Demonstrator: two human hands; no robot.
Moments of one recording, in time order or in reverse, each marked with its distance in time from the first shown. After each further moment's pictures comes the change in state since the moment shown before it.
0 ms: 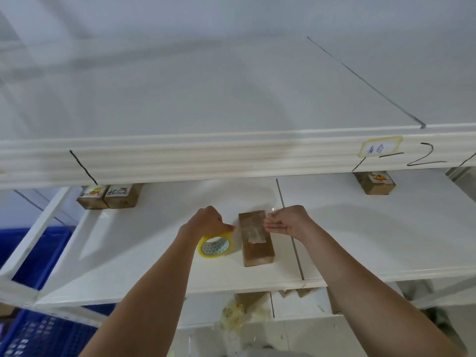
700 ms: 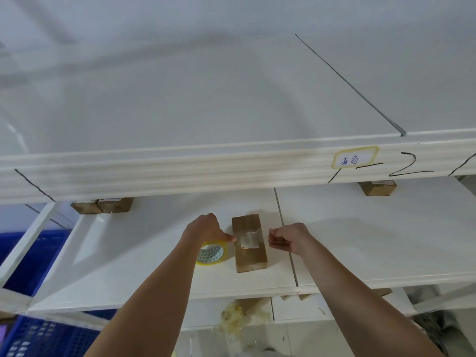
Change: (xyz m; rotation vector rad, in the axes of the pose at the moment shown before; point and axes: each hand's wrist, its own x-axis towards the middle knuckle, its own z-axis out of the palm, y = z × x) left_hand 0.006 0.023 0.014 0.164 -0.008 -0.114; right_hand 0.026 0.030 -0.028 -0.050 0.096 0.137
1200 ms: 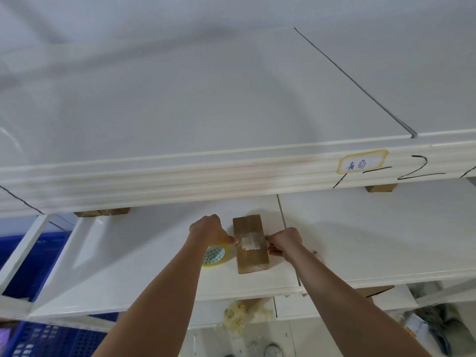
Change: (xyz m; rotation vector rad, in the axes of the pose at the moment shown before) left_hand 0.004 0.010 0.003 0.091 -0.021 -0.023; right_hand 0.013 0.021 0.028 -0.204 0.204 -0.025
